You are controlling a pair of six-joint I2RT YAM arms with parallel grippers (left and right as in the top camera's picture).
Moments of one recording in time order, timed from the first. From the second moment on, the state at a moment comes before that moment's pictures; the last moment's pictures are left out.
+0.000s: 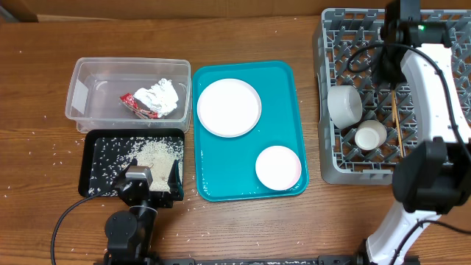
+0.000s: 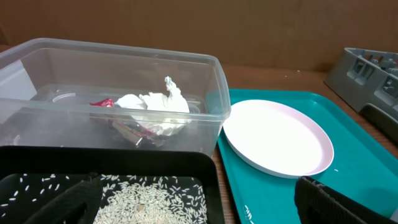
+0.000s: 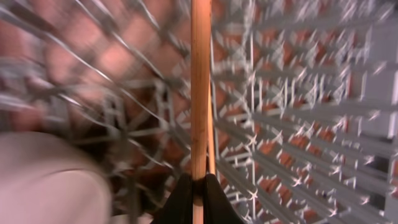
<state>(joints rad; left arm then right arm) -0.03 0.02 0.08 -0.25 0.07 -0.13 -0.08 2.02 1.89 -1.19 0.34 -0.05</state>
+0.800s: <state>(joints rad) -0.03 0.02 0.08 -0.25 0.07 -0.13 0.26 1.85 1.84 -1.45 -0.27 0.00</state>
